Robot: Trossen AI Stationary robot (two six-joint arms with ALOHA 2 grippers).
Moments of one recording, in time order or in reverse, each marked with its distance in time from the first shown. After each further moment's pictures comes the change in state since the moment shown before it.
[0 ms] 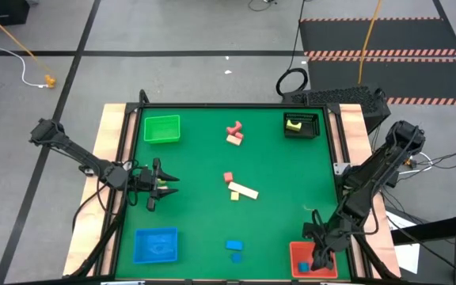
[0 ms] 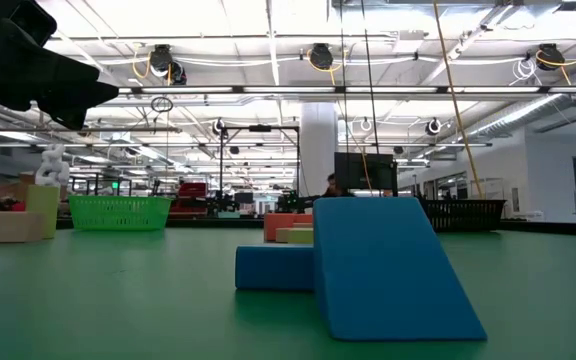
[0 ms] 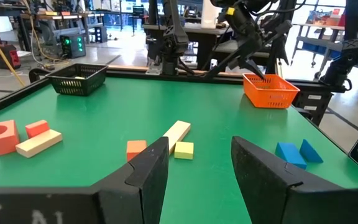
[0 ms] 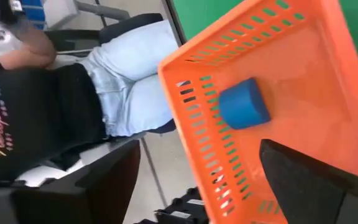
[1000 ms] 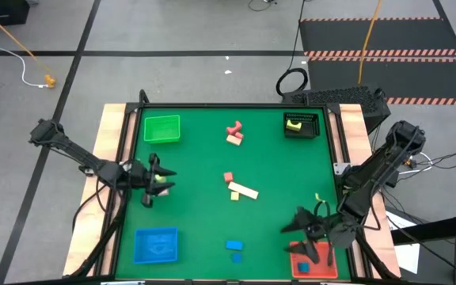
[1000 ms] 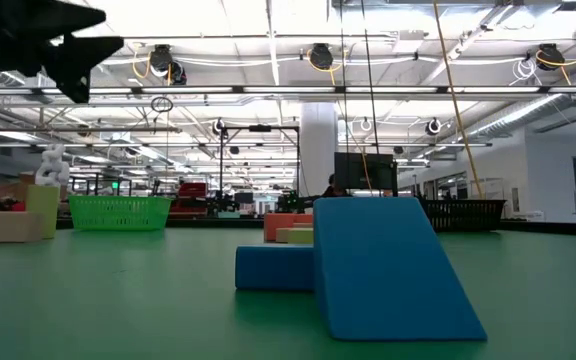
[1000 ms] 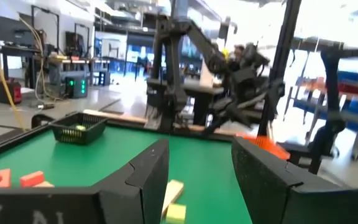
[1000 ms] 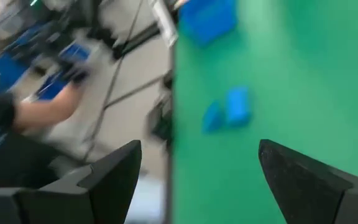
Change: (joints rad) left arm 0.010 0.000 0.000 0.273 -0.013 0.047; right arm -0.023 0.000 0.000 0.250 0.720 -0.555
